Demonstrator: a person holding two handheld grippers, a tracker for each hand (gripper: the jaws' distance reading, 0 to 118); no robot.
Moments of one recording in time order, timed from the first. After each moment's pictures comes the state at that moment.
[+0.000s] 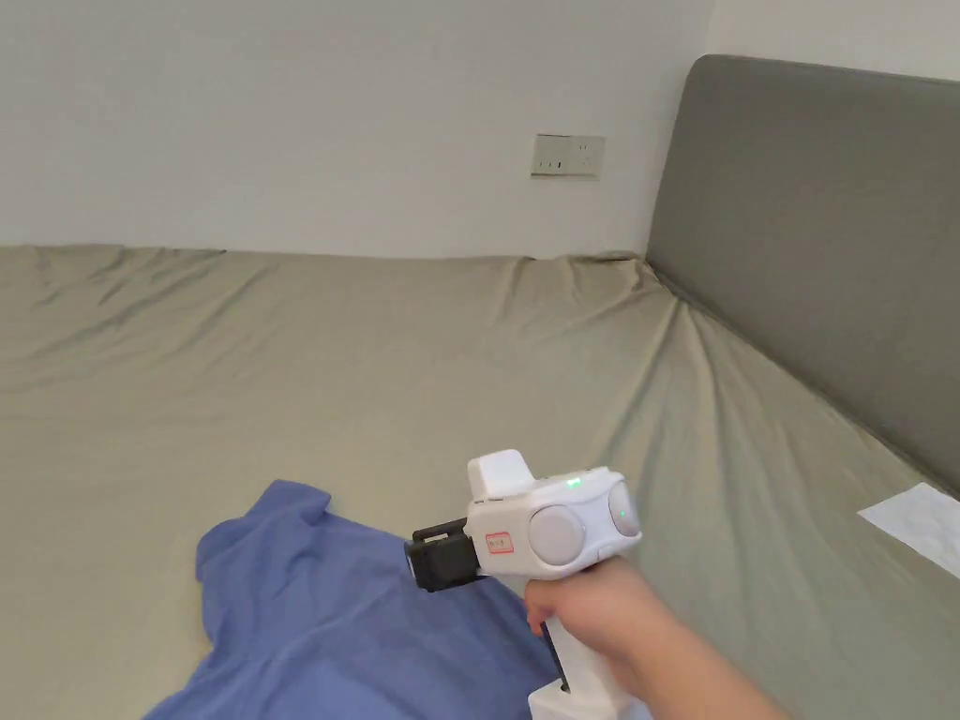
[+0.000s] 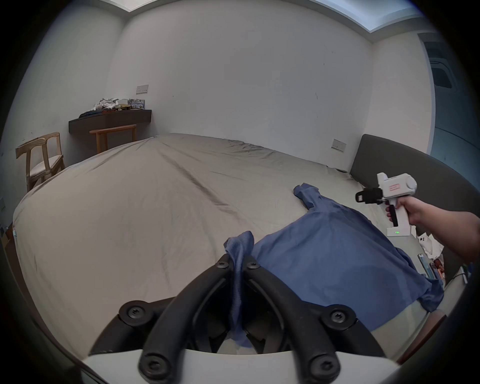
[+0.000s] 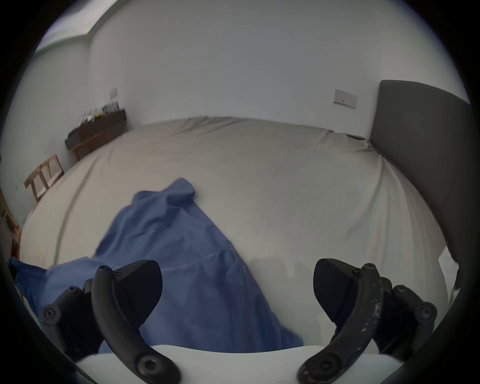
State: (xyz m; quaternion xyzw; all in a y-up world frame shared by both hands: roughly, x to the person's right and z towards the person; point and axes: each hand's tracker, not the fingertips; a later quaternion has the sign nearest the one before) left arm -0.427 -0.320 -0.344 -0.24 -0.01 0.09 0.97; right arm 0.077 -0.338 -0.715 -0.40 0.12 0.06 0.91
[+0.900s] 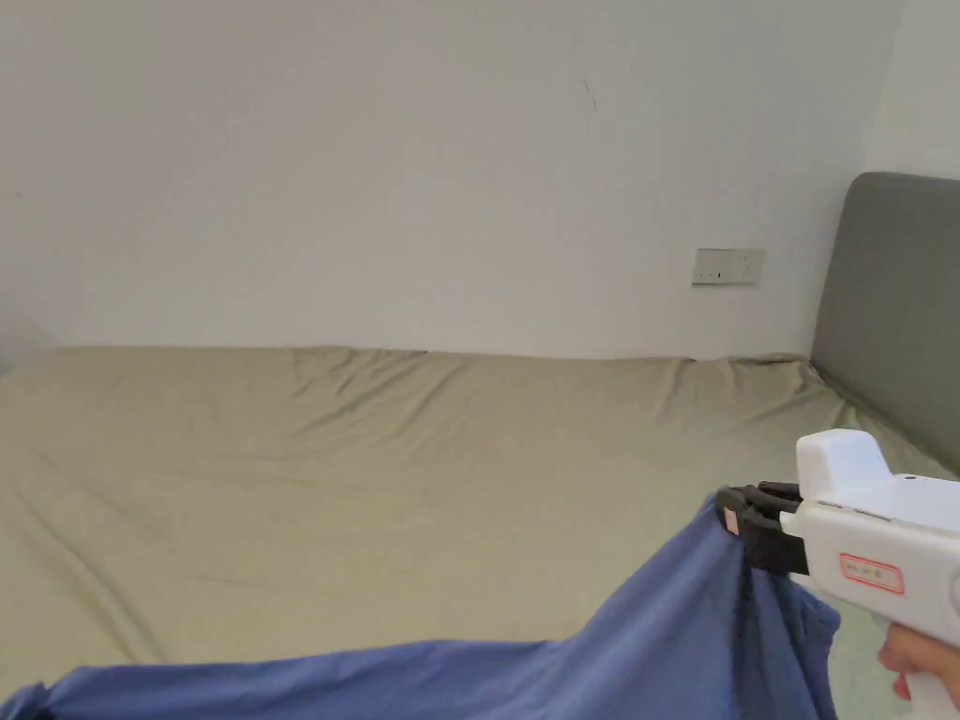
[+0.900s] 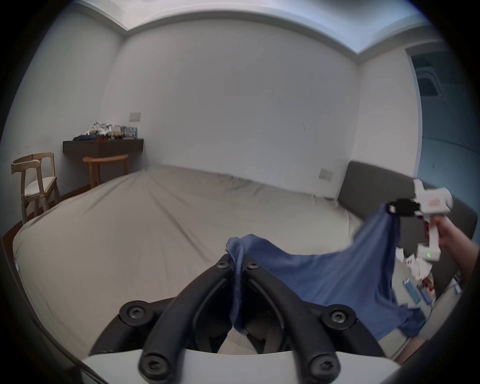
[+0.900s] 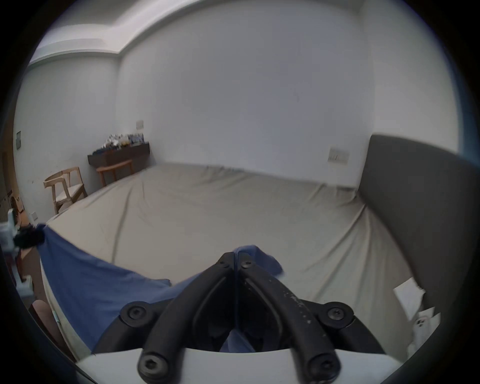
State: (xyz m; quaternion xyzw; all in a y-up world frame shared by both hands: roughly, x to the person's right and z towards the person) left arm -0.452 -0.190 -0.351 -0.13 -0.03 0.10 0.99; right arm 0.104 -0.117 -0.475 -0.17 0.12 0.08 0.97
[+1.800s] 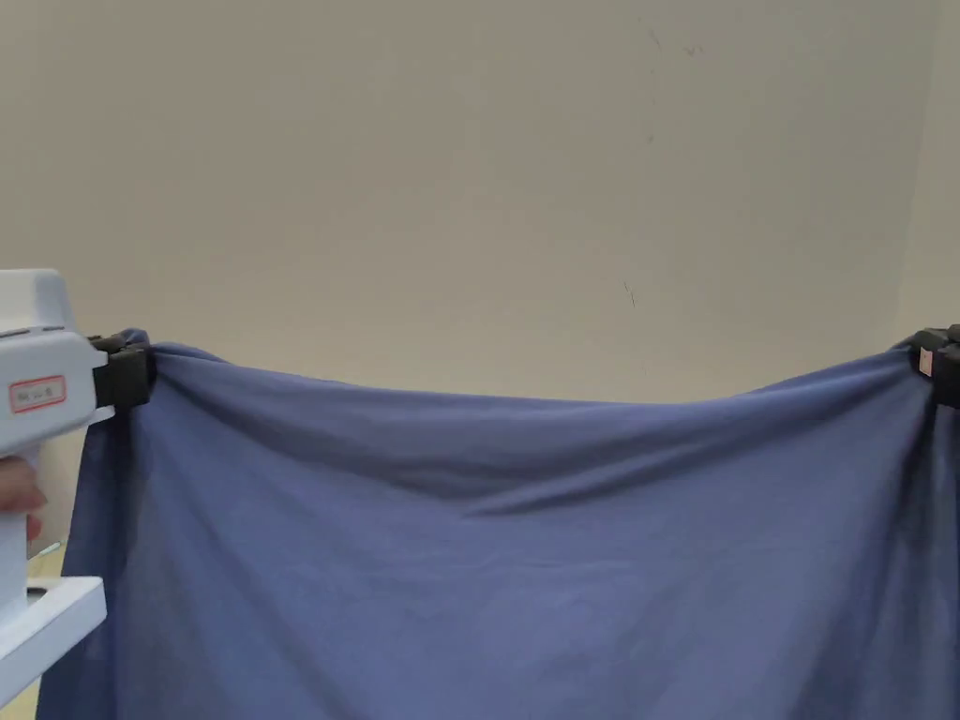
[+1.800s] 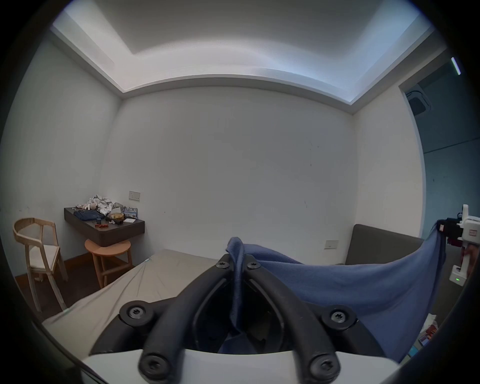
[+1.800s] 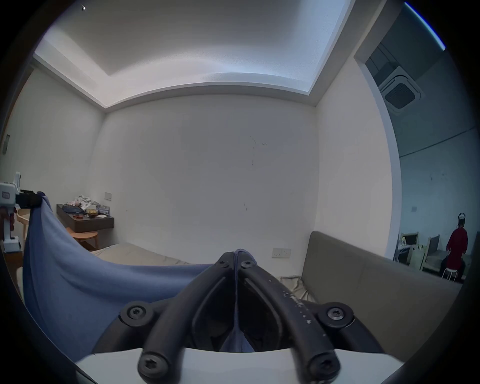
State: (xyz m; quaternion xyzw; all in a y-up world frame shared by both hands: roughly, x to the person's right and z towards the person) left arm -0.472 0.112 -0.466 0.00 0.00 0.04 1.00; right arm 0.126 0.132 -0.463 0.03 -0.01 0.09 1.00
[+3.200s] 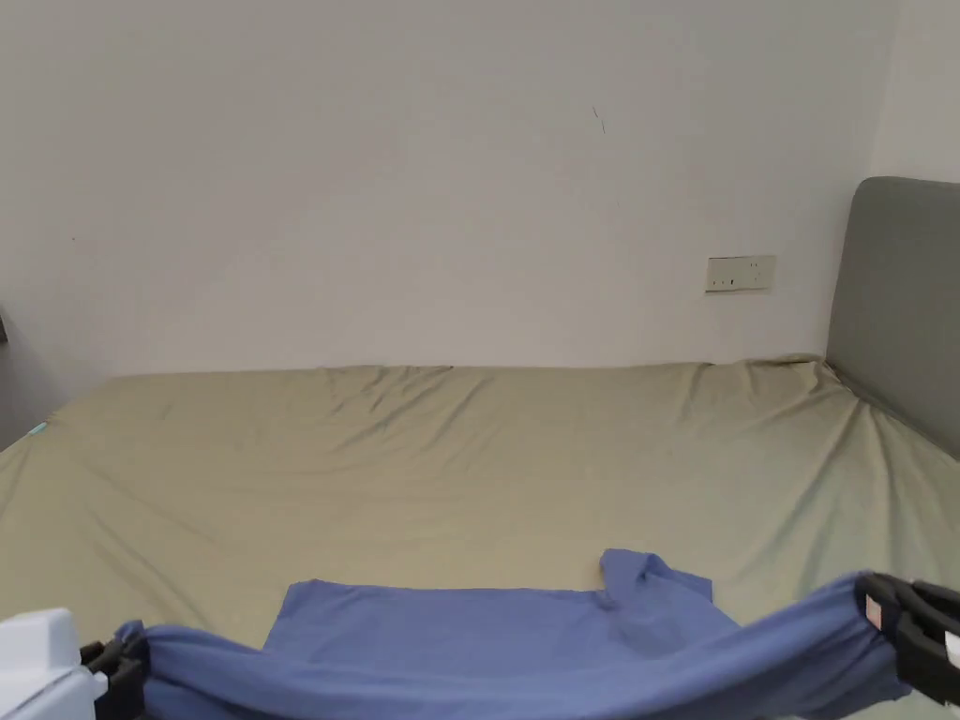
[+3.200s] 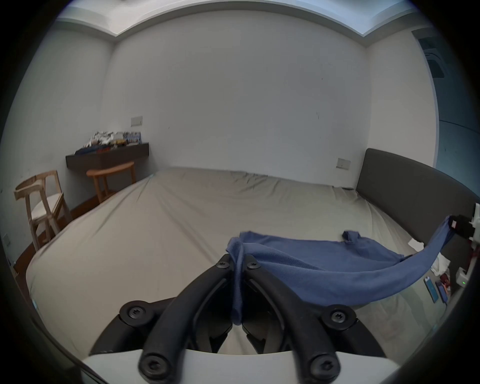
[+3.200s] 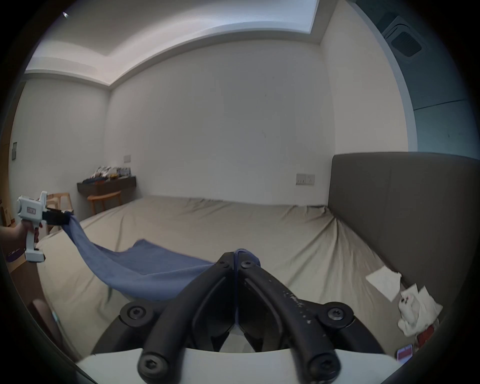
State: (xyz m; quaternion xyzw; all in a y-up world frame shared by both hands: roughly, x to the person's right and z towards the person) left arm -0.474 -0.204 -0.402 -0.21 0.00 0.05 0.98; right arm 0.147 -0.173 -0.342 -0.14 0.08 0.03 0.99
